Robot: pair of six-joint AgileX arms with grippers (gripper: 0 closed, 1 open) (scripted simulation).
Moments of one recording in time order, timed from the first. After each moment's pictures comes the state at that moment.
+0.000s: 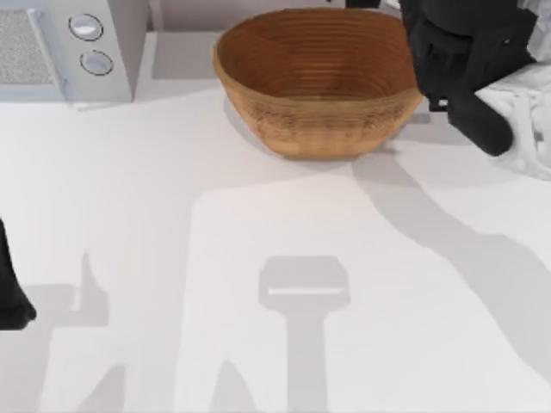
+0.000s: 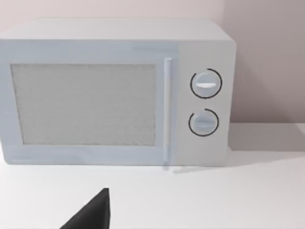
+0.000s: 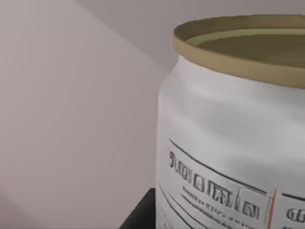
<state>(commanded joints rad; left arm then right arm) 0.00 0.00 0.00 0.00 0.00 0.00 0.56 1.77 1.20 0.56 0.58 0.01</state>
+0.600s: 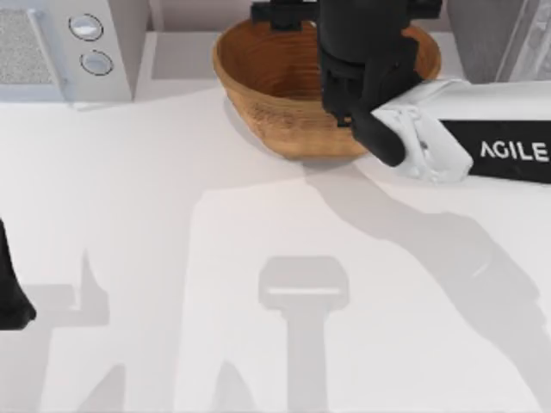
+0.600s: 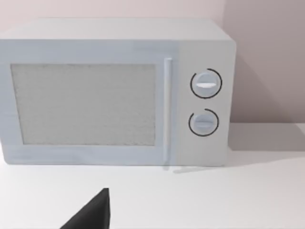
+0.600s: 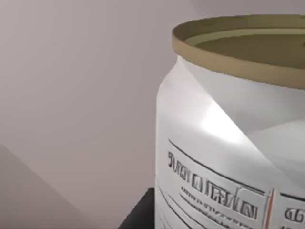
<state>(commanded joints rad) 0.00 0.00 0.00 0.00 0.00 0.00 0.65 2.04 1.39 0.64 0.67 0.02</state>
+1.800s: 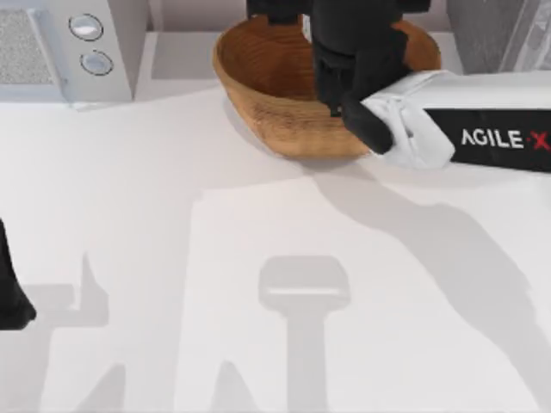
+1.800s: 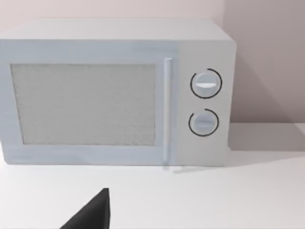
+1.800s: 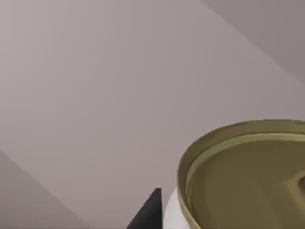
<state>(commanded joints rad) 0.00 0.00 0.00 0.00 0.00 0.00 0.62 2.12 1.47 0.64 0.64 0.02</state>
